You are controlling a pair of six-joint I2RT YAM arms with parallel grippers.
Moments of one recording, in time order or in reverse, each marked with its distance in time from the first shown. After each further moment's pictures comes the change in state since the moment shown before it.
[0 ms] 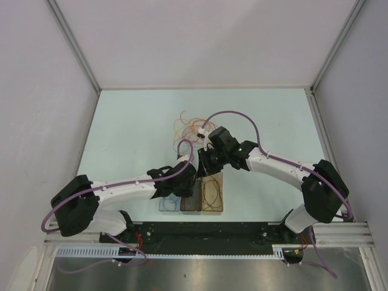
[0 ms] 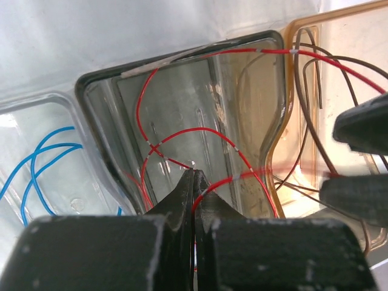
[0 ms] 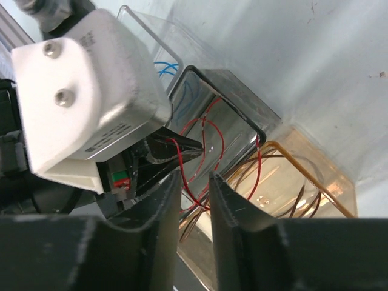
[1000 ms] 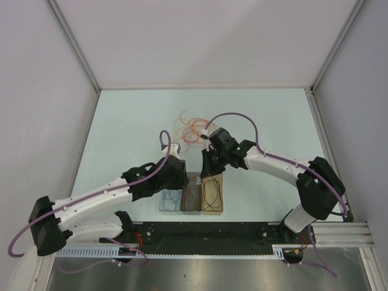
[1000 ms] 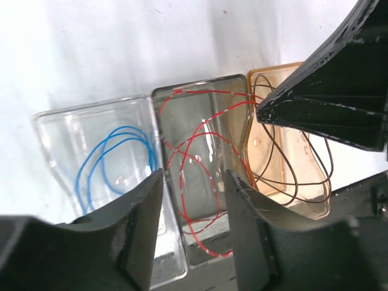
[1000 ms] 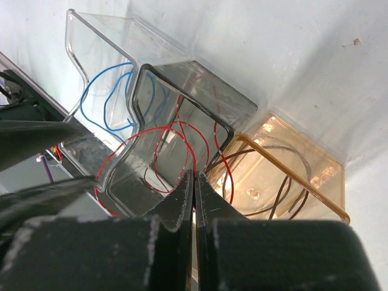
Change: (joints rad) left arm 0.006 -0.286 0.079 -0.212 -0.146 0.008; right arm -0.022 0.043 0.000 -0.040 0.039 0.079
